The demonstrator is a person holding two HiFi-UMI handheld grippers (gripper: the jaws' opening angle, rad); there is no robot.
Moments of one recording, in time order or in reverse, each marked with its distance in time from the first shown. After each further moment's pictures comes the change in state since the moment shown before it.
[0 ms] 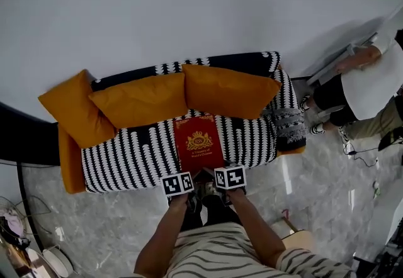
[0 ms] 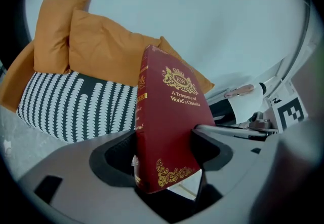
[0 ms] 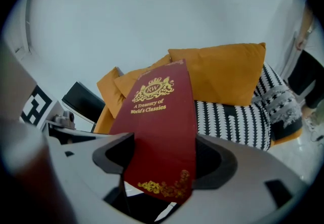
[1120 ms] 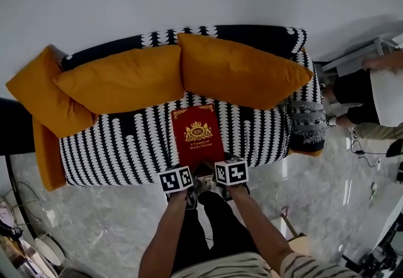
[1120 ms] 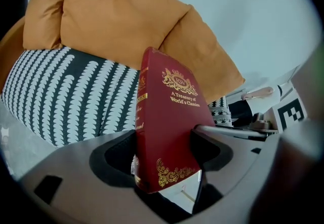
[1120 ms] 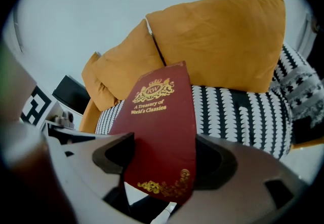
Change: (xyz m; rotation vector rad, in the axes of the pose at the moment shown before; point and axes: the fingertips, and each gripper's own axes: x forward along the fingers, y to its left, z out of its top) left arm 0.167 0.081 -0.001 -0.096 0.053 0.034; right arm 0.162 -0.096 -0.024 0.016 0.104 0.021
